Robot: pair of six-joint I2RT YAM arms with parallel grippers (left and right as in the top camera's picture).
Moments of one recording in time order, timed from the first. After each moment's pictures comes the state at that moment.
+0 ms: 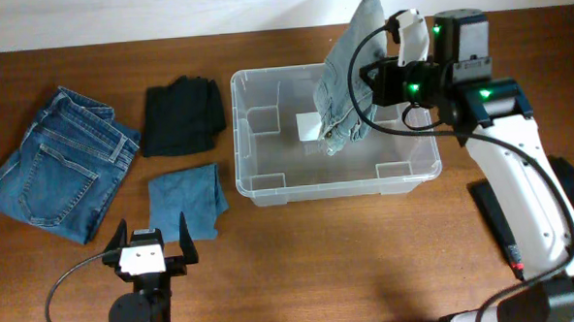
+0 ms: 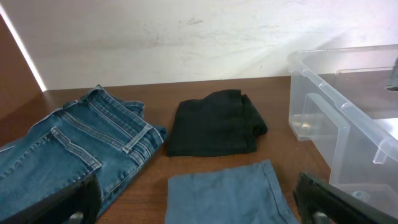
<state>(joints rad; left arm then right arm) 0.00 0.01 0.04 -0.13 -0.06 0.06 0.11 1.59 1.50 -0.62 -0.46 0.13</state>
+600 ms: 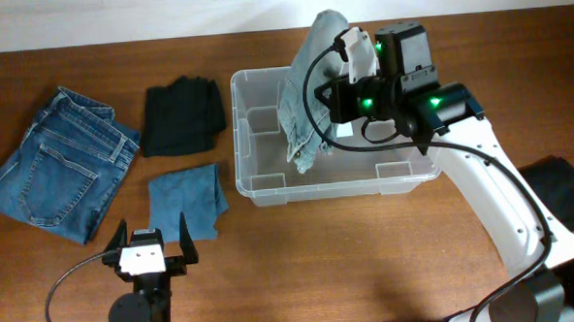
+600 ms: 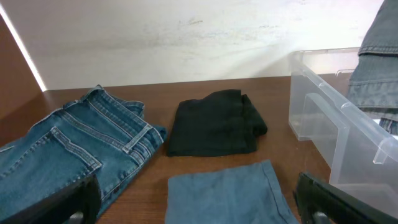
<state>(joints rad) 0.00 0.01 0.04 -0.13 -0.06 0.07 0.29 1.62 1.49 -0.61 -0.45 0.18</state>
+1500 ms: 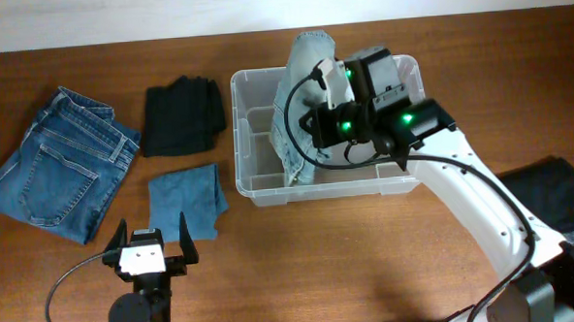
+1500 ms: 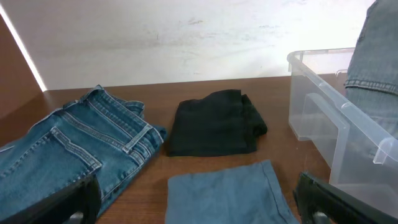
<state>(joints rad) 0.00 0.01 0.04 -0.13 -0.06 0.06 0.39 1.62 1.40 -0.62 -0.41 0.24</state>
